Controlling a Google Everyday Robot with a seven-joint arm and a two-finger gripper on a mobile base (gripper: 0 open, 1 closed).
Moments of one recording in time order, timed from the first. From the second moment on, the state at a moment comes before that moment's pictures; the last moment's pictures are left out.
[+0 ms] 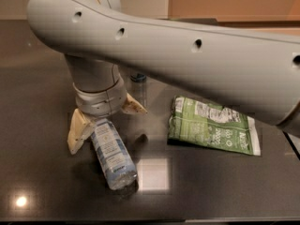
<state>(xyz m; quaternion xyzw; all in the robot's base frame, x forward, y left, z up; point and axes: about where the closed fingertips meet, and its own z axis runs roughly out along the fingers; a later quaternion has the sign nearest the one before) 0.423 0.087 0.846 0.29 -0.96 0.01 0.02</state>
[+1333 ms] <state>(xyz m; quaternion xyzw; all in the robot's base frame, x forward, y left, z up) 0.414 0.102 0.858 0.30 -0.96 0.01 0.02</state>
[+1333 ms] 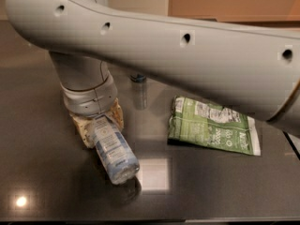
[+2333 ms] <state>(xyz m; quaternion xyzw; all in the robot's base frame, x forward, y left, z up) 0.430 0.112 0.968 0.31 -0.95 -0.04 -0.06</state>
